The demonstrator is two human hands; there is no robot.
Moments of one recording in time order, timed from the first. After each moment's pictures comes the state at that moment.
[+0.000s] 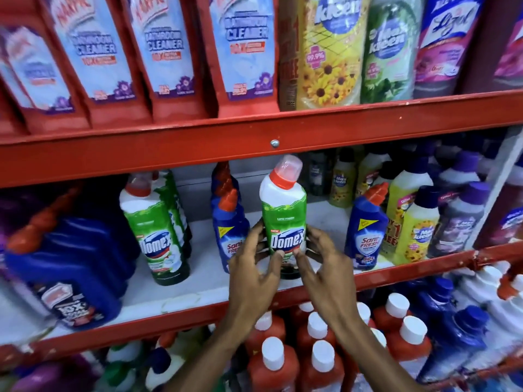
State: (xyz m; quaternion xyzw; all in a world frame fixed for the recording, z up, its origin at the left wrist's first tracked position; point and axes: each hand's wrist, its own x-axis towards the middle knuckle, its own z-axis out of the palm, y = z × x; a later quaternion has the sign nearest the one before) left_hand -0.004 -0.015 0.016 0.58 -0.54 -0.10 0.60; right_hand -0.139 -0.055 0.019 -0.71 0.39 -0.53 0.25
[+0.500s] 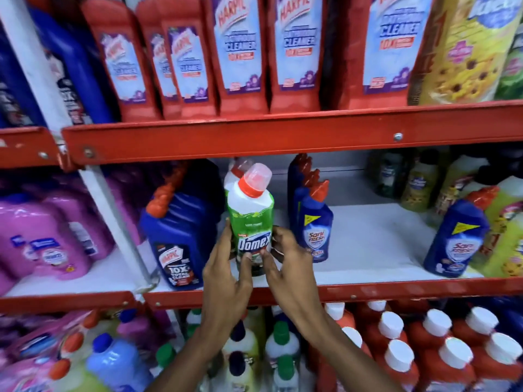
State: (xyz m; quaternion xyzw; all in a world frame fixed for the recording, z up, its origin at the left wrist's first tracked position) left_hand 0.135 0.106 0.012 0.66 -0.48 0.07 0.57; right_hand 0.027 0.033 0.027 -0.76 0.29 -0.47 0.35
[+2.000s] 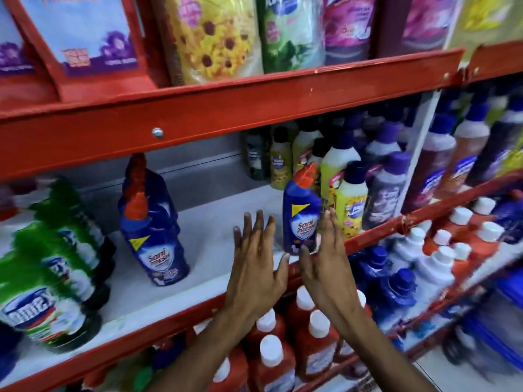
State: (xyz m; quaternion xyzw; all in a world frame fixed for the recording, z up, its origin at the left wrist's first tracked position) left_hand -0.083 -0.087 -0.023 0.61 -0.73 0.03 0.32; right_hand -0.228 -0.106 -0.027 -0.69 0.54 -0.46 0.15
